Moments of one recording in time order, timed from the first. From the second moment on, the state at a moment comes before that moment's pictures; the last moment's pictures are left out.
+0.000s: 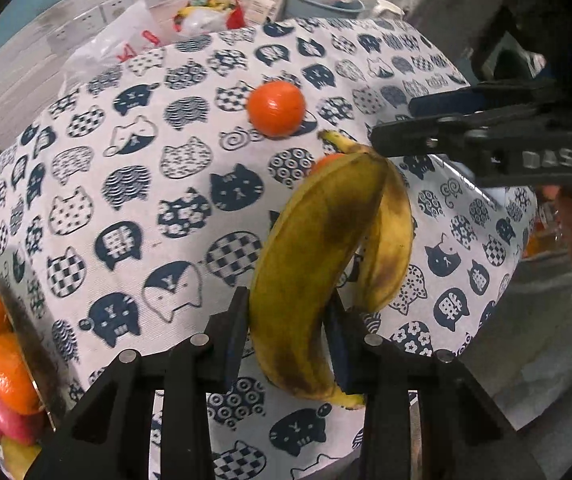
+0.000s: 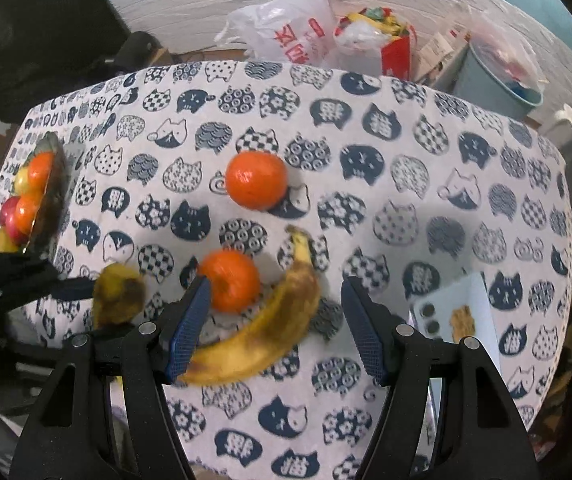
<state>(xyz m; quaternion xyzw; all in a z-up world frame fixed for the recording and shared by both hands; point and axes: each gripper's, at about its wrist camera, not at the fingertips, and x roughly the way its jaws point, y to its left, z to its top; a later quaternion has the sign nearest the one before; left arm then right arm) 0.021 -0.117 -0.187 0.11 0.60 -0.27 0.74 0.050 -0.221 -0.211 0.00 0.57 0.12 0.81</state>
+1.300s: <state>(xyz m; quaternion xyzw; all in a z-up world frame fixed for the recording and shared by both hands) 0.018 -0.073 -0.148 0.06 0.57 -0.25 0.78 0.043 -0.157 -0.220 -0.08 0.56 0.16 0.81</state>
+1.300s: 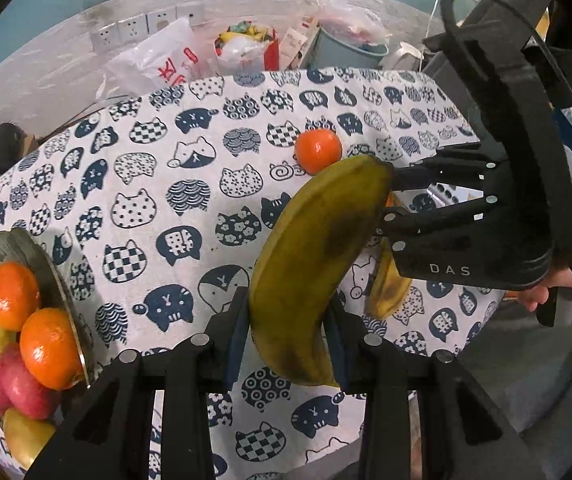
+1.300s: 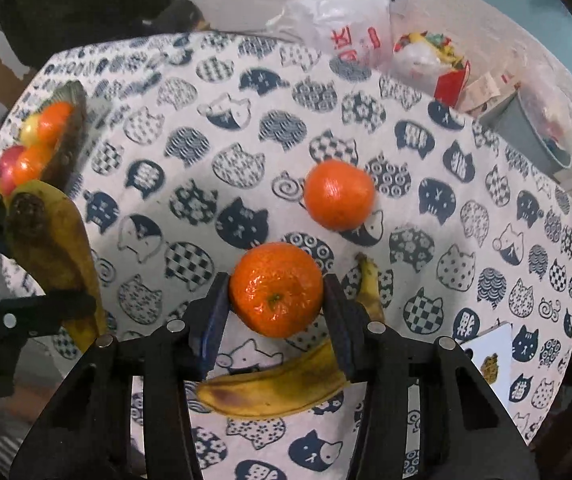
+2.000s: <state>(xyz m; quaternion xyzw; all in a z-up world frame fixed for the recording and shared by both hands) -0.004 0.017 -0.082 0.00 0.53 -0.17 0.83 0.040 -0.085 -0.157 -0.08 0.50 0.22 0.83</state>
